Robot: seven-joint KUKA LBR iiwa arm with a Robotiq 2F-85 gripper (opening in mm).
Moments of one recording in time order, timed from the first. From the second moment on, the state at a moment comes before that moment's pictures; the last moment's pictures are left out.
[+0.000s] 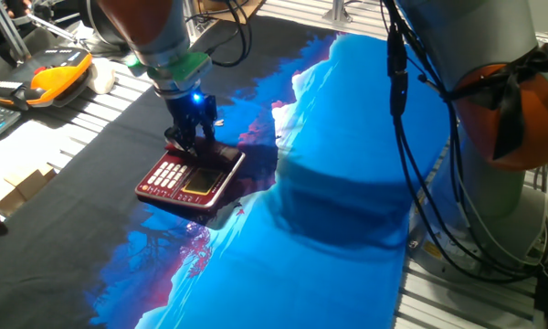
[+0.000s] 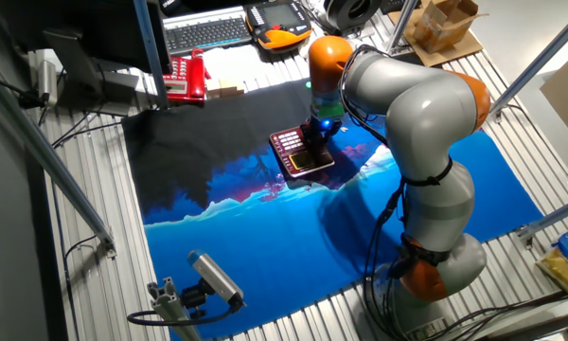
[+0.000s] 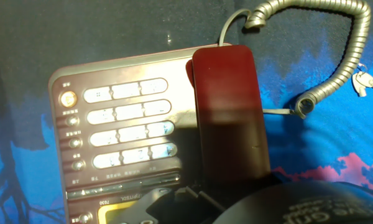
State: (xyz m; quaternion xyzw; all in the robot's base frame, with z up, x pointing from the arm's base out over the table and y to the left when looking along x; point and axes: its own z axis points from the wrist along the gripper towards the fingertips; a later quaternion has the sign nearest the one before) arm 0.546 0.062 0.088 -0.04 -1.00 0.02 0.05
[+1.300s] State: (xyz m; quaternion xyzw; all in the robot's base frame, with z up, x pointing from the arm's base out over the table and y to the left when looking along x) arm 0.546 0.068 0.088 -0.05 -1.00 0.02 0.05
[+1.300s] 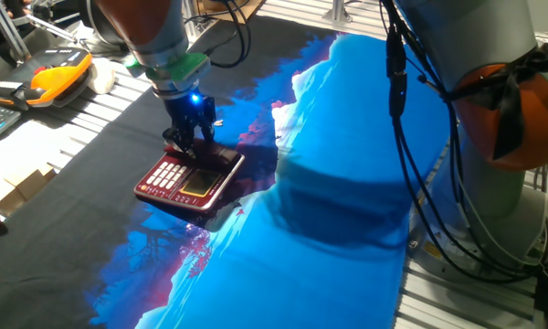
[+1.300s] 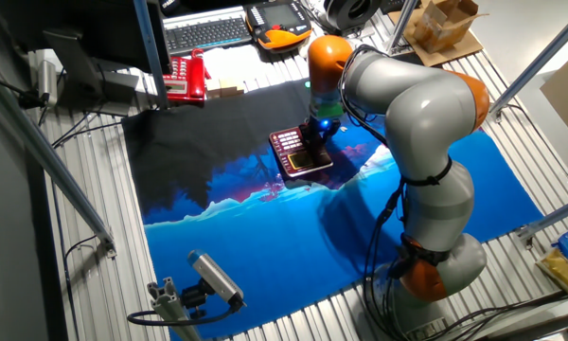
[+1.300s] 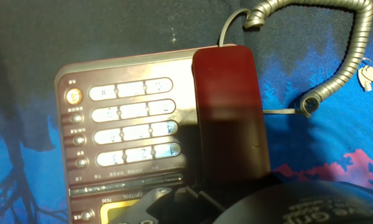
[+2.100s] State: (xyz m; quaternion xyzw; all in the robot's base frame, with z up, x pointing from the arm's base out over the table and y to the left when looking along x) arm 0.545 0.069 0.088 -0.06 -1.00 0.01 0.06
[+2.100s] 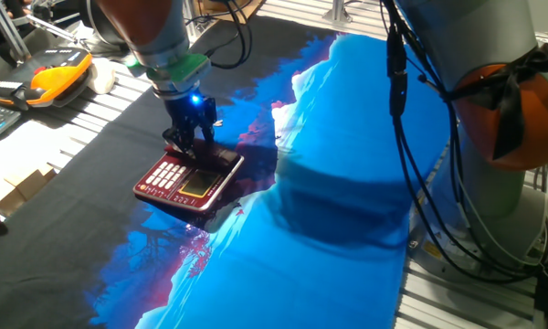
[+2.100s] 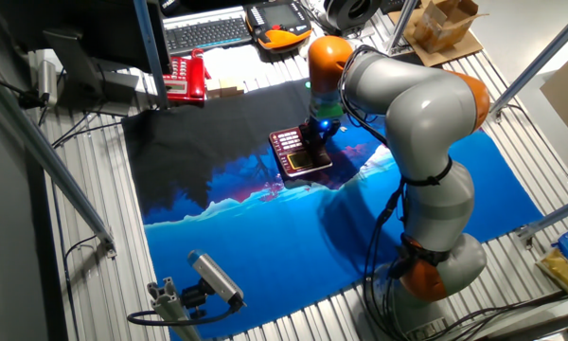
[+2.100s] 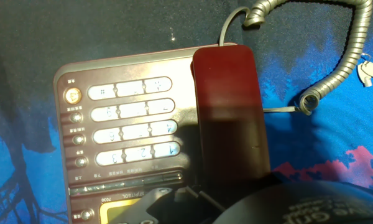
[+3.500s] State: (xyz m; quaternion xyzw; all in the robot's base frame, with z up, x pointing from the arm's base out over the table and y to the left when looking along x) arm 0.544 0.070 0.090 -0.07 -0.99 0.01 0.07
